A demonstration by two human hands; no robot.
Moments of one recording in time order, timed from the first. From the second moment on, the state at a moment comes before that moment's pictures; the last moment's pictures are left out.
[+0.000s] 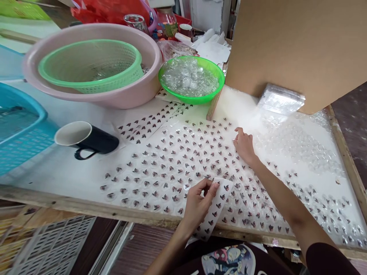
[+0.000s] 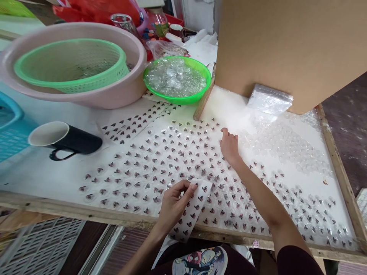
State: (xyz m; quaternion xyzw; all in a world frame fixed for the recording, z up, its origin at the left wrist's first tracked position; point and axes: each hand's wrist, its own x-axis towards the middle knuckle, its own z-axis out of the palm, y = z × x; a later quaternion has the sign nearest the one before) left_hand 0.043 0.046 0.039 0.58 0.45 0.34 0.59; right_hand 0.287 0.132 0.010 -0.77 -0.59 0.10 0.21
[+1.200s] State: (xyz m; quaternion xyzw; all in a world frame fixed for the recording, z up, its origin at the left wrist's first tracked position) left_hand 0.038 0.045 0.037 0.59 0.45 0.33 0.58; right_hand 0.336 0.146 0.008 -0.81 -0.54 0.15 0.19
